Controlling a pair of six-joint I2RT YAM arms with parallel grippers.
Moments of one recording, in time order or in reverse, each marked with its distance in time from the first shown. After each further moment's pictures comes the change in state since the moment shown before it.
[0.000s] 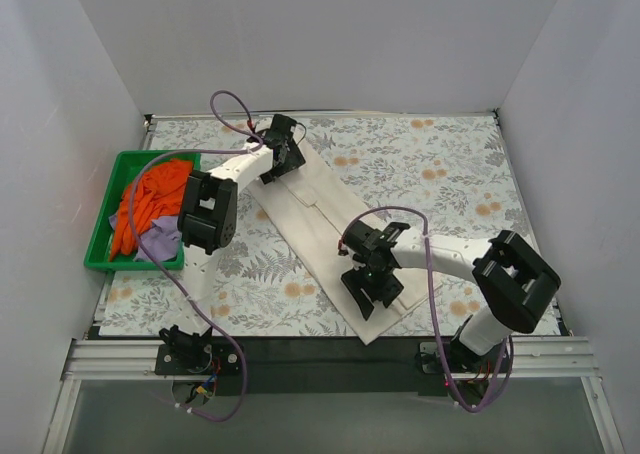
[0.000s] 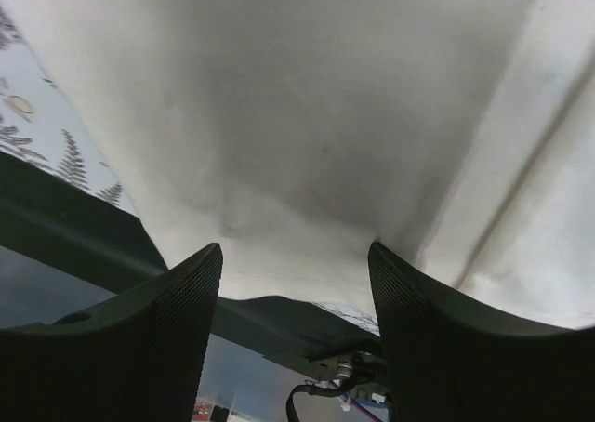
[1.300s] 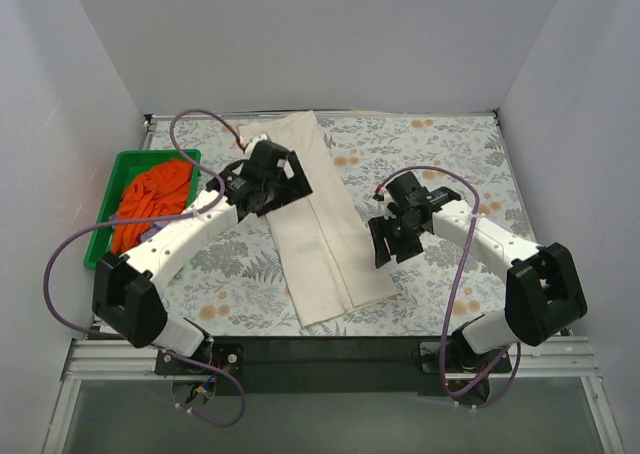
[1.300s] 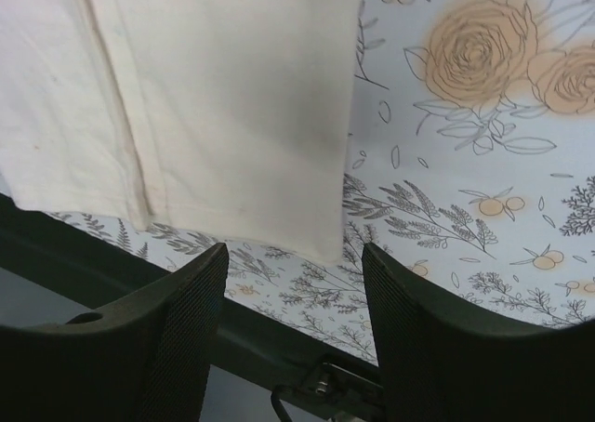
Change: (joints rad) left arm -0.187 -0.761 -0.455 -0.052 0.094 -0.016; right arm -0.336 -0.096 0.173 -0.035 -0.018 -0.063
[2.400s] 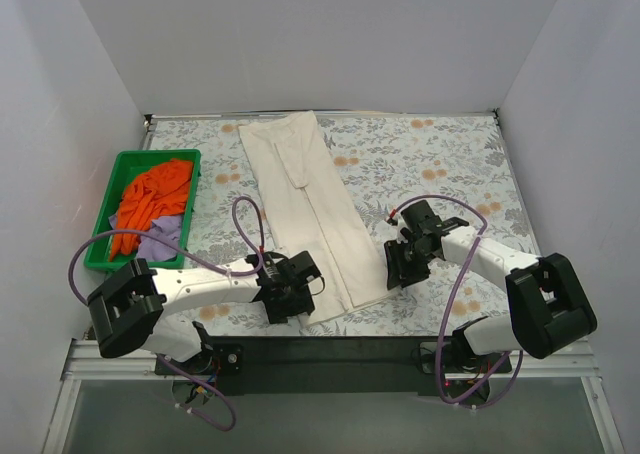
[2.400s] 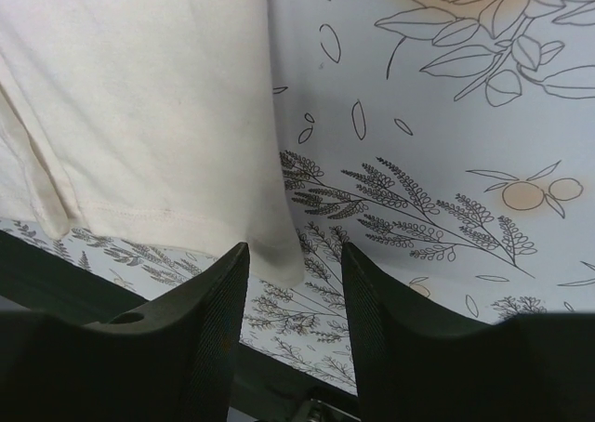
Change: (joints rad) left arm -0.519 -0.142 -0.624 -0.126 0.088 -0.523; right arm -0.087 -0.082 -0.335 0.211 -0.059 0.019
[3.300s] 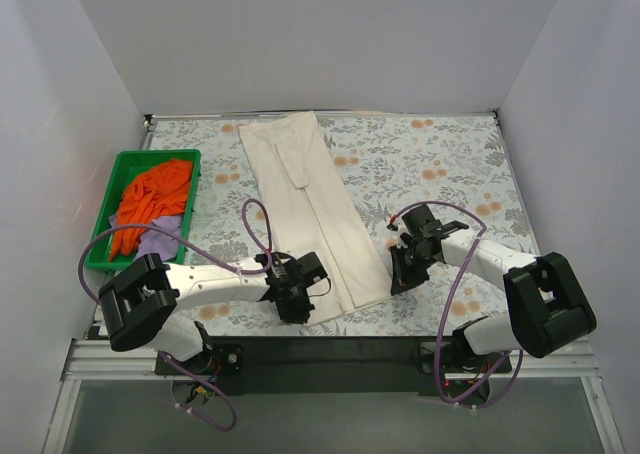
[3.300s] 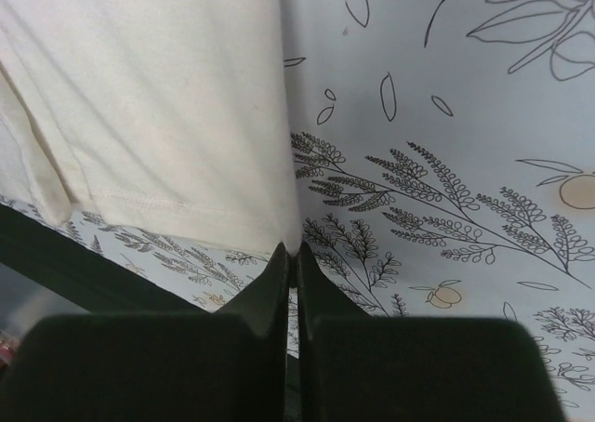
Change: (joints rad) left arm -0.018 0.073 0.022 0.040 0.063 -0.013; right arm -0.003 0.006 -0.046 0.023 -0.071 0.014
